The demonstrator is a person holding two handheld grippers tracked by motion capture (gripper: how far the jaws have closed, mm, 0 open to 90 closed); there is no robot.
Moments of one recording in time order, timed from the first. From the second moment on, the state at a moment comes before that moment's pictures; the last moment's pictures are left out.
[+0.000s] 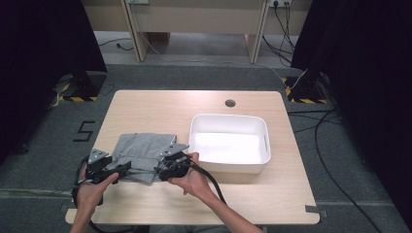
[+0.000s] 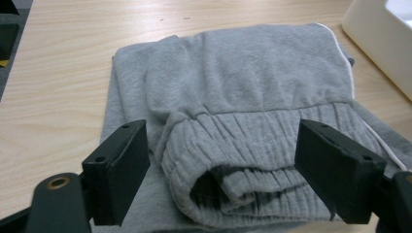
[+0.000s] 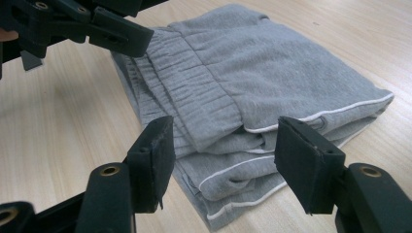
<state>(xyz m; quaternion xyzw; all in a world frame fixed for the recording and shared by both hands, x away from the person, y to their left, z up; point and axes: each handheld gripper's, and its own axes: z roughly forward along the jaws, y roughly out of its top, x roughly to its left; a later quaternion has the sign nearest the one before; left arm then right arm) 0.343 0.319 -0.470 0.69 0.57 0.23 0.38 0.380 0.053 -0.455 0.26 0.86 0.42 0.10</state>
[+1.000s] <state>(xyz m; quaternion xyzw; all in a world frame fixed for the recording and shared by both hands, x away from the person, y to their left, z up) 0.382 0.325 -0.482 0.69 0.59 0.22 0.35 0.397 0.082 -0.483 0.29 0.87 0.38 0.11</state>
